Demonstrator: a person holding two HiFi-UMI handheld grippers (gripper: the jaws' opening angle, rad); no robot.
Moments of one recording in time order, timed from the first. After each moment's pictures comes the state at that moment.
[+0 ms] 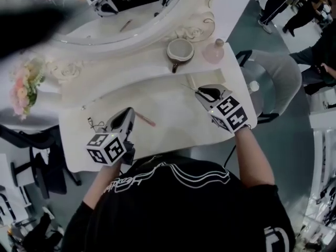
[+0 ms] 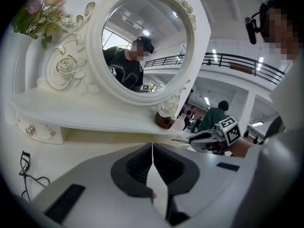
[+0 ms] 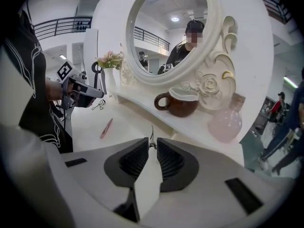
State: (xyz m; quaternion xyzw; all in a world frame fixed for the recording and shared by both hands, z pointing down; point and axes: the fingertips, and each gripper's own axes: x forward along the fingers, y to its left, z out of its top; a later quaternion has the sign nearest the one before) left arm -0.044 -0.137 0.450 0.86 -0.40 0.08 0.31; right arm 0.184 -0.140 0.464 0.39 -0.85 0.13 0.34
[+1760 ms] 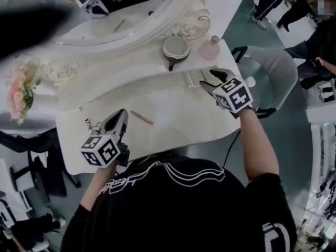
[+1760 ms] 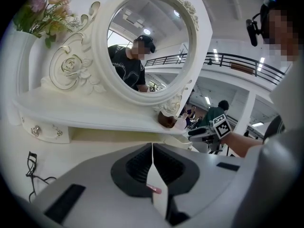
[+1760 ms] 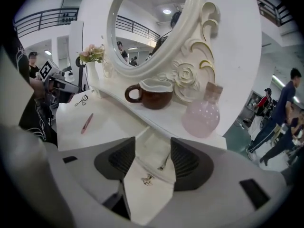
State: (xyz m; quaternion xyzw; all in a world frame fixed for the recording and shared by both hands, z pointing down) left arm -0.060 -0.136 0.453 0.86 -0.40 0.09 0.32; right arm 0.242 -0.178 0.473 0.45 -0.80 0.15 0.37
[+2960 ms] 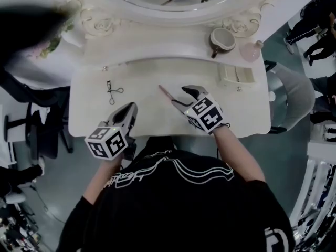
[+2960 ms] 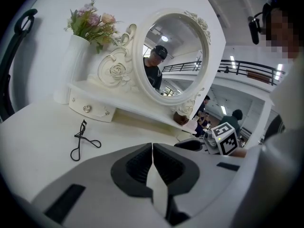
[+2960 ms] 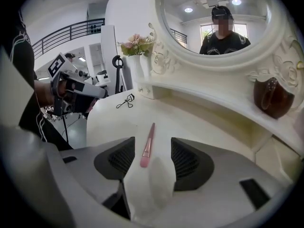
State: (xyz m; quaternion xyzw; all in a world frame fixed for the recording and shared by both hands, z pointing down) left arm -0.147 -0.064 0.484 0.80 -0.48 0.05 0.35; right arm -0.005 -0.101 0.535 0.27 -0.89 0.15 0.35
